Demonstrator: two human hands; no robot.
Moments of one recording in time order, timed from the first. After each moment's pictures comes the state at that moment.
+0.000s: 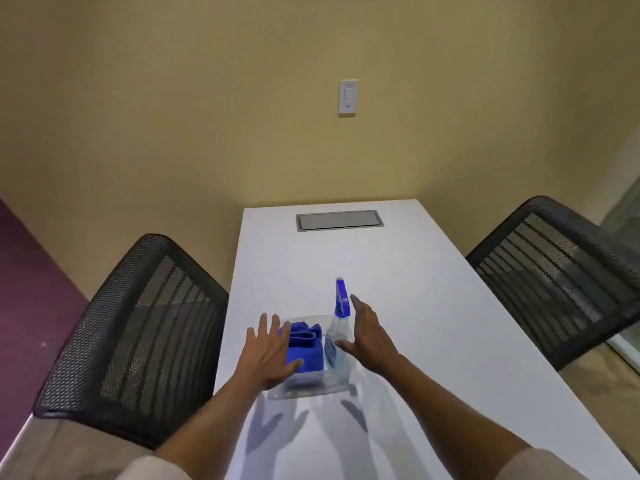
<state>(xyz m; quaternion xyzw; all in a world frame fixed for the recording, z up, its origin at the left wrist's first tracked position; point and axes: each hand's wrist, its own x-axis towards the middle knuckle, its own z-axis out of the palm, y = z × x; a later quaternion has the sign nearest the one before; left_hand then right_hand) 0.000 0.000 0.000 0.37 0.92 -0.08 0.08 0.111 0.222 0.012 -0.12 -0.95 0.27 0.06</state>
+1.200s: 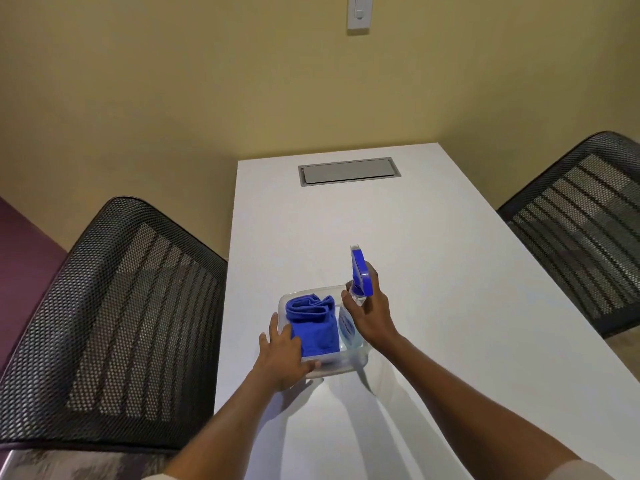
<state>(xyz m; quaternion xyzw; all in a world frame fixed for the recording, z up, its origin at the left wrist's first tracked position) -0.022 0.008 -0.111 0.35 0.91 0.03 0.22 0.047 0.210 -0.056 -0.20 -0.78 0.57 0.19</state>
